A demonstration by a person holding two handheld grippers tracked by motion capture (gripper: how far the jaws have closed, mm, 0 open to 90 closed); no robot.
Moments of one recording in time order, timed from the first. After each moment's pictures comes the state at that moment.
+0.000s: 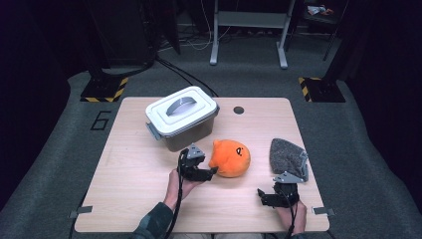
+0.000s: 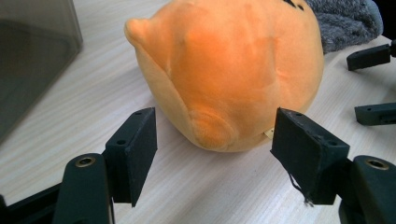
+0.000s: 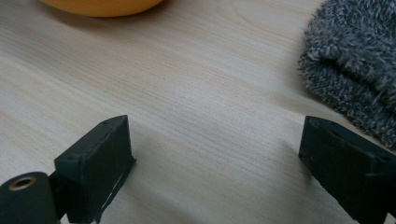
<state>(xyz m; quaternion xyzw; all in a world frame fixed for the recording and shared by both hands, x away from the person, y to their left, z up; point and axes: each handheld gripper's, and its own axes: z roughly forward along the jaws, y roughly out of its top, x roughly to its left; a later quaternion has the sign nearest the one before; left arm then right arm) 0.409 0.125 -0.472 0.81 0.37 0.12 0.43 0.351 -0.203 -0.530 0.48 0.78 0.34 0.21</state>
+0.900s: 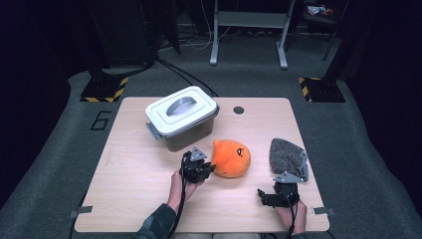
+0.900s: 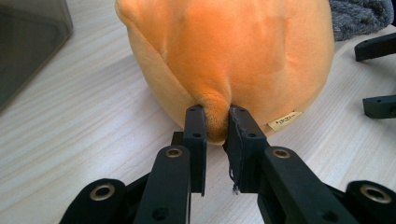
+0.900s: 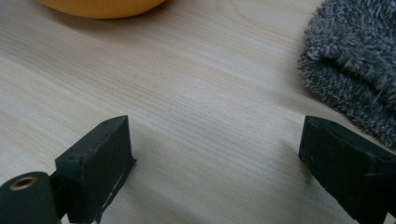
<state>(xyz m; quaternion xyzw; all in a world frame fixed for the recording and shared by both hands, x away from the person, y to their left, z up) 0.407 0.118 -0.481 0.81 0.38 0.12 0.43 0.352 -0.203 -0.529 0.48 0.78 0.34 0.21</state>
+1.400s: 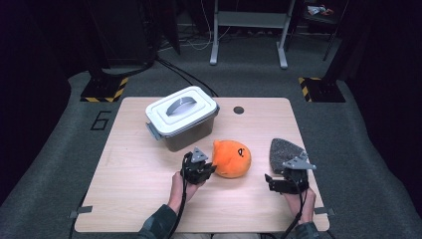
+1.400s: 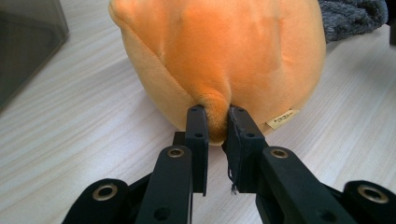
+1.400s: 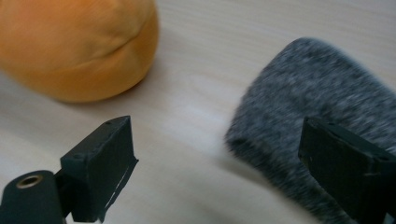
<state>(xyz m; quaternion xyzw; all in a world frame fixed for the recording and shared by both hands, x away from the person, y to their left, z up) 0.403 0.115 -0.481 0.81 0.37 0.13 0.43 0.369 -0.218 -0.475 0.48 0.76 0.35 0.24</state>
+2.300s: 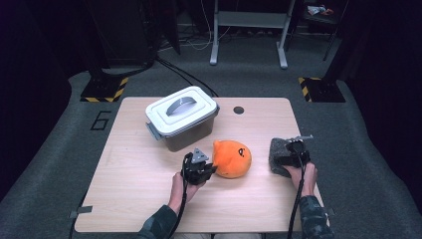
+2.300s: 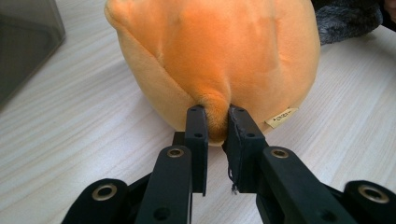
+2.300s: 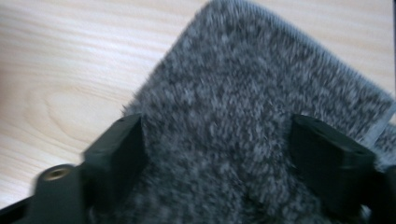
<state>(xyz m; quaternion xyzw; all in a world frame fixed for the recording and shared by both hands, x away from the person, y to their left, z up) 0.401 0.114 -0.480 0.81 0.37 0.12 0.43 0.472 -0.252 -0.496 0.59 0.74 0.25 0.18</state>
